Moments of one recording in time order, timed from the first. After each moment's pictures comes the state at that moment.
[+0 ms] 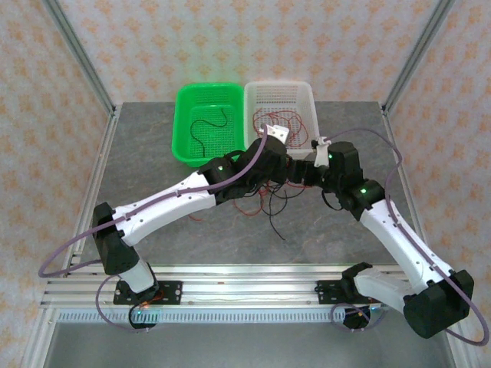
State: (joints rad) left arm -0.97 1.64 1.65 -0.59 -0.38 -0.44; right arm 0.39 1.05 0.93 -0.46 -0.24 0.40
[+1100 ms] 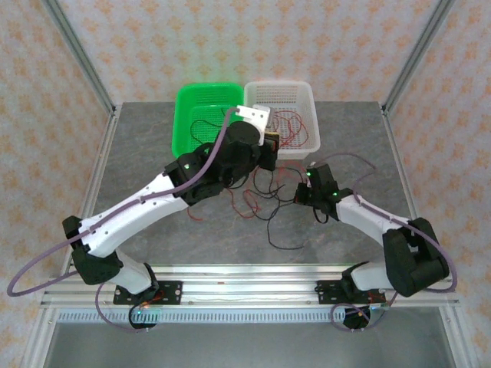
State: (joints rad) left arm -0.97 1.50 1.73 -0.57 -0.38 -0.44; right arm 0.38 1.36 0.65 -0.22 -0.02 0.54
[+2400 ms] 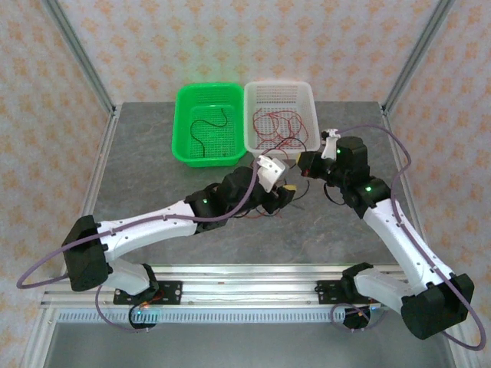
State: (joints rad) left arm -1.00 1.42 1.10 0.01 -0.10 -0.16; right arm 0.33 1.05 0.96 -0.39 -0.30 0.54
